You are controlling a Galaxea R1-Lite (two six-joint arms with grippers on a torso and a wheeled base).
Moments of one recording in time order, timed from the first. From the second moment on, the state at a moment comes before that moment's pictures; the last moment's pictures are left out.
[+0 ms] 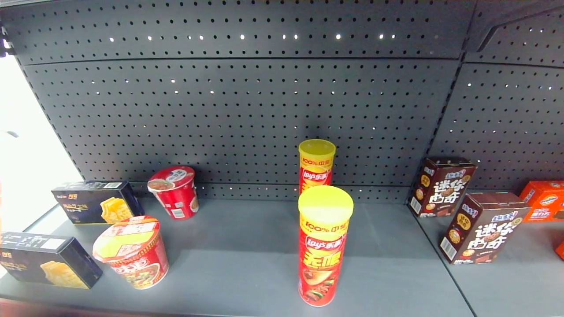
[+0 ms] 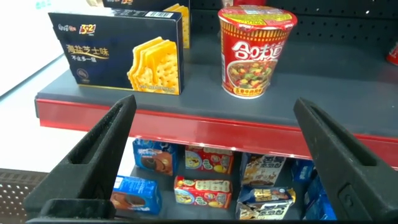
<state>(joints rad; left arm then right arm) -0.01 0.01 0.00 -0.01 0.10 -0.05 0.13 0.09 0.00 0.00 -0.01 -0.01</state>
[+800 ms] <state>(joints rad) -0.01 0.01 0.00 -0.01 0.10 -0.05 0.13 0.09 0.00 0.00 -0.01 -0.01</state>
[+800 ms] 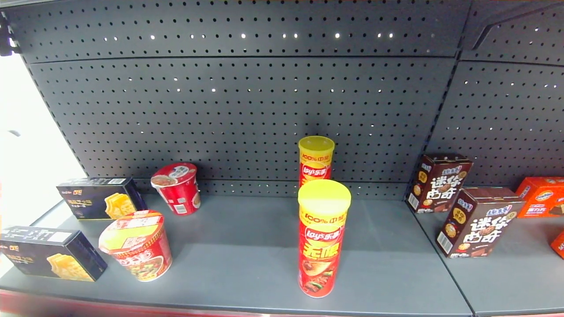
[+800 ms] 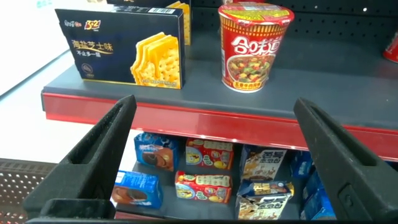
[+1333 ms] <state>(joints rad) -0.01 0.01 0.00 -0.01 0.10 -0.05 0.13 0.09 0.00 0.00 -0.01 -0.01</state>
